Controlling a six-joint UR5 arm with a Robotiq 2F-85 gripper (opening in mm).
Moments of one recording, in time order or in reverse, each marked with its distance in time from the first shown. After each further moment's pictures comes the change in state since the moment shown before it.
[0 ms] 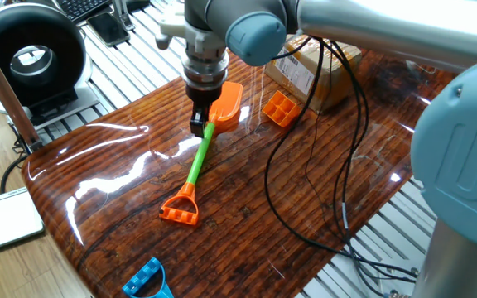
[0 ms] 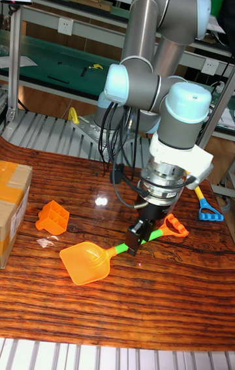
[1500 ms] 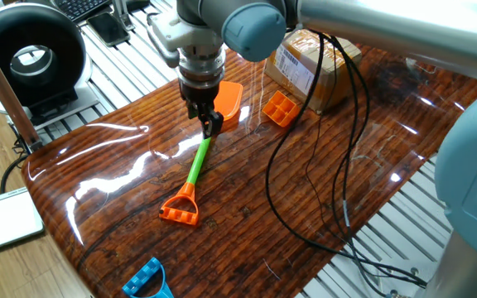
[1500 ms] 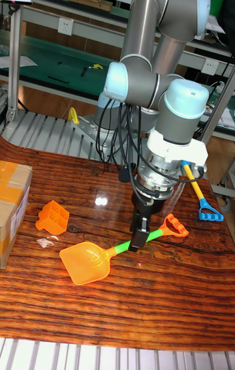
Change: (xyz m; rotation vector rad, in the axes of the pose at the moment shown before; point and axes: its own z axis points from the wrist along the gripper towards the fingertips) arm 0.020 0.013 0.001 -0.004 0.021 -0.466
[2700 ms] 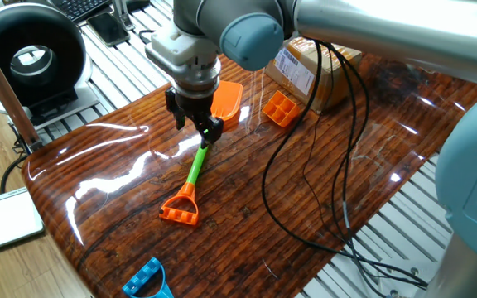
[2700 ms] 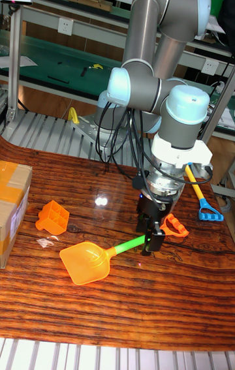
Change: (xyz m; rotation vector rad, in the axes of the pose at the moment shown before) arm -0.029 0.011 0.010 -0.012 -0.062 -0.294
